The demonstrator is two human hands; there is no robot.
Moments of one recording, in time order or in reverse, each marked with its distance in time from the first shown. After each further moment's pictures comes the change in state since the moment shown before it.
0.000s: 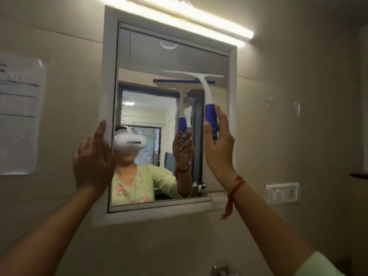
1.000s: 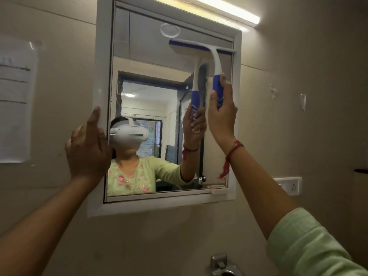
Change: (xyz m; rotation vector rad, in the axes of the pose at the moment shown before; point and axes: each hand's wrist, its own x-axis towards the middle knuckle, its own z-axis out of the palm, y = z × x) left_hand 0.000 0.007 -0.003 0.020 0.005 -0.041; right_hand 0.055 0.029 0.012 -0.078 0.082 -0.016
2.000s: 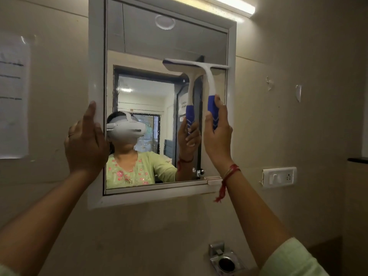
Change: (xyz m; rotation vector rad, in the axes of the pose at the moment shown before) left_hand -0.001 0.000 -0.001 -0.062 0.000 0.020; right_hand -0.064 0.005 -0.020 0.002 -0.045 0.073
